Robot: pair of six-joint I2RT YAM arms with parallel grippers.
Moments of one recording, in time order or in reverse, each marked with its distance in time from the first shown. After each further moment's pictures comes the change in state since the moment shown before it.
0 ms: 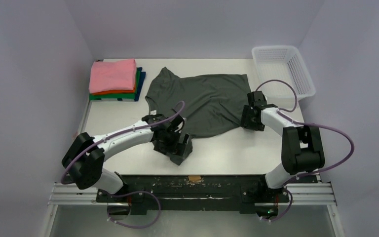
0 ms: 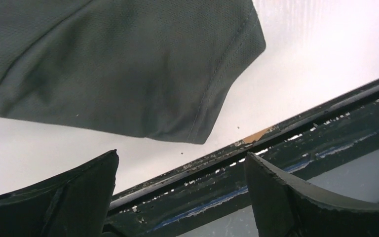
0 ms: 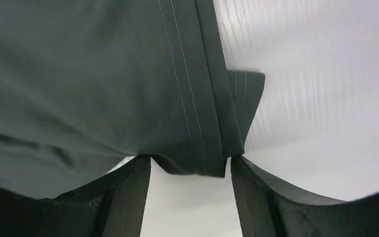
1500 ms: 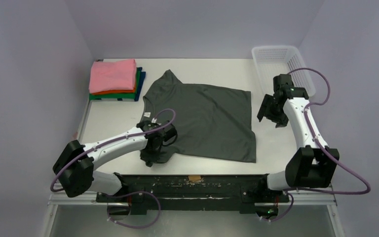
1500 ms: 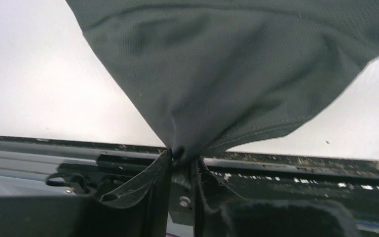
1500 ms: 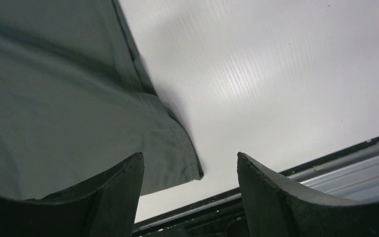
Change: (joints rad) left arm -0.064 -0.063 -0.060 -0.344 -0.459 -0.194; right arm -0.188 -0.102 0.390 -0.658 -0.039 -0.008
